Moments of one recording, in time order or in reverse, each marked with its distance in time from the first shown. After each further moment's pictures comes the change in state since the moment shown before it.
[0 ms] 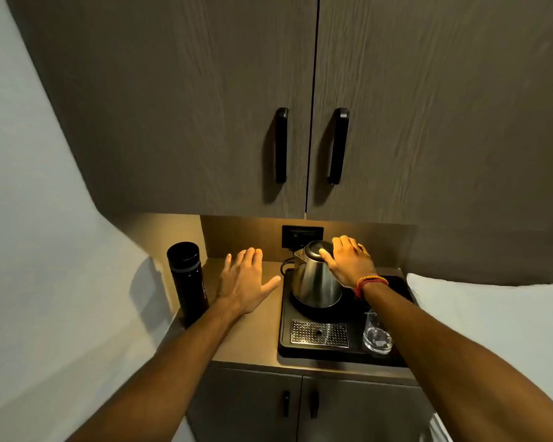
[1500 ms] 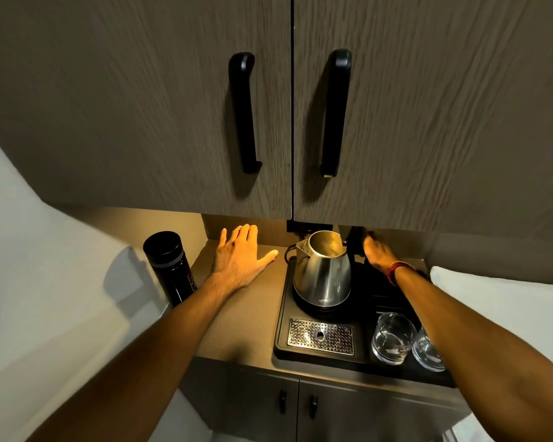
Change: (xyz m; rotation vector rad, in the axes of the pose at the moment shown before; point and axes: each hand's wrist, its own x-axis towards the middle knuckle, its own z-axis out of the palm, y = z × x) left_hand 0.085 -0.010 0.049 -0.003 -0.055 -0.091; right_hand 0.085 0.101 0.072 0.616 -0.323 0.347
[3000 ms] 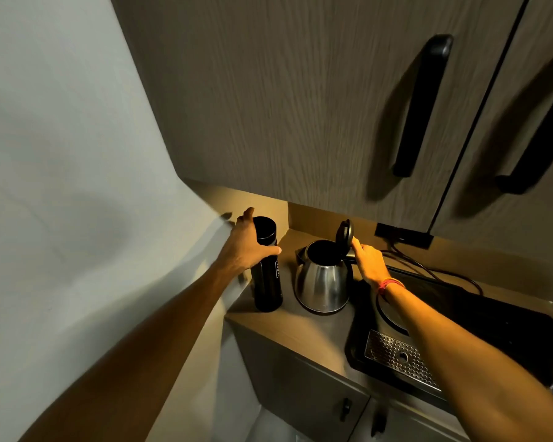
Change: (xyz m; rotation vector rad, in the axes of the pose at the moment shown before) left_hand -0.054 -0.150 -0.049 -0.489 0.035 -0.475; right_hand -0.013 -0.123 0.170 -0.306 -0.132 -0.429
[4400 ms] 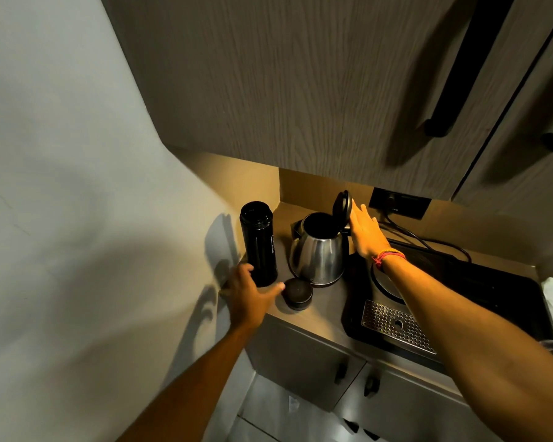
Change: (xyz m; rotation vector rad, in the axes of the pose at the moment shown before) left_hand -0.113 -0.074 0.129 -0.206 0.178 -0.166; right_hand -0.024 -0.023 -0.022 -0.140 -0.157 0.025
